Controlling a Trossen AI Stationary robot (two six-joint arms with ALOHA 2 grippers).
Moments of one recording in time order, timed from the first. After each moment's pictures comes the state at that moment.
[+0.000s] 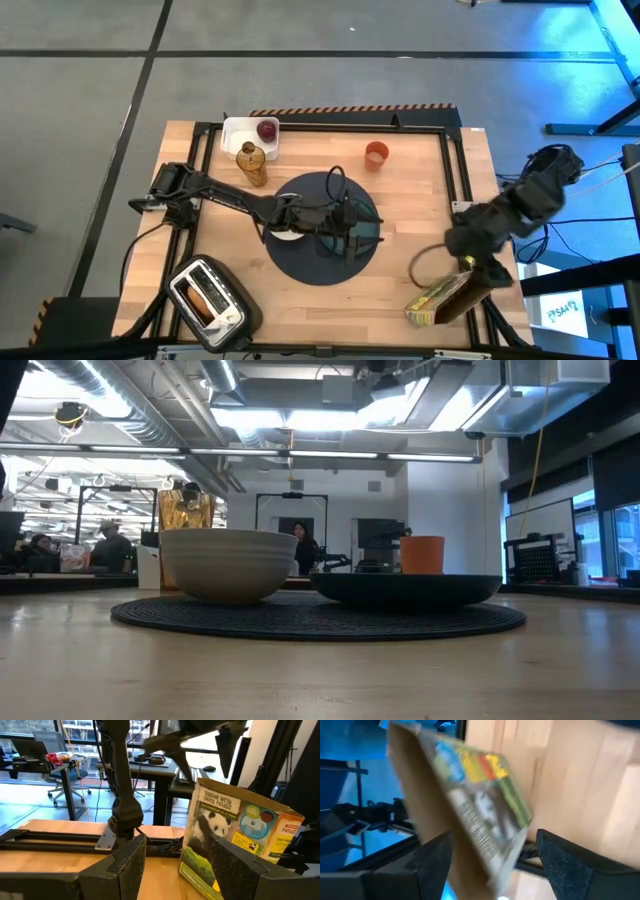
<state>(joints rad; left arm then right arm) -0.19 1.87 1.44 0.35 -0.17 -0.10 0.70 1.23 1.60 -1.57 -0.30 0.64</state>
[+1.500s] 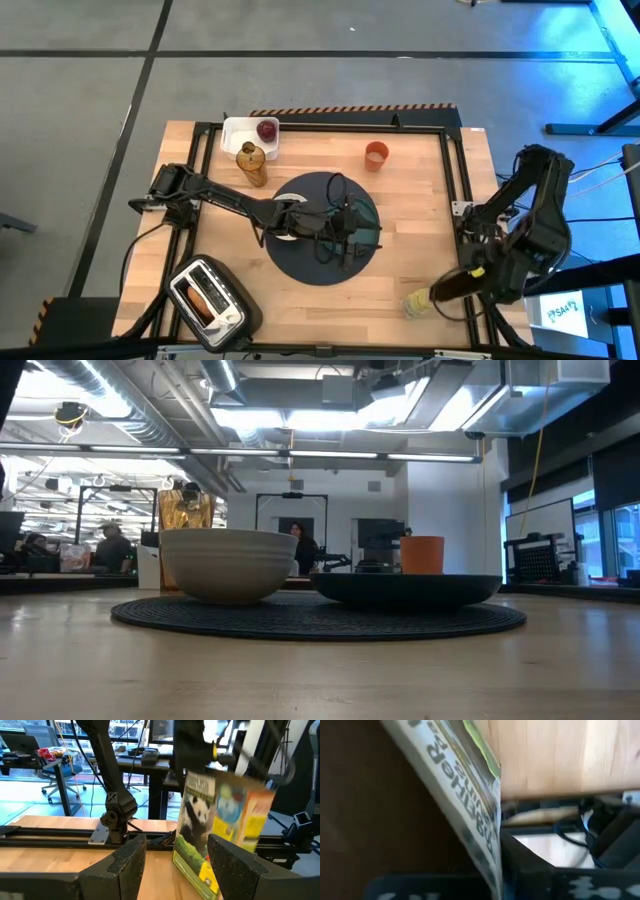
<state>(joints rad) -0.22 1.87 1.44 0.32 -0.17 -0.10 1.05 1.19 1.36 -1.58 -0.09 1.18</state>
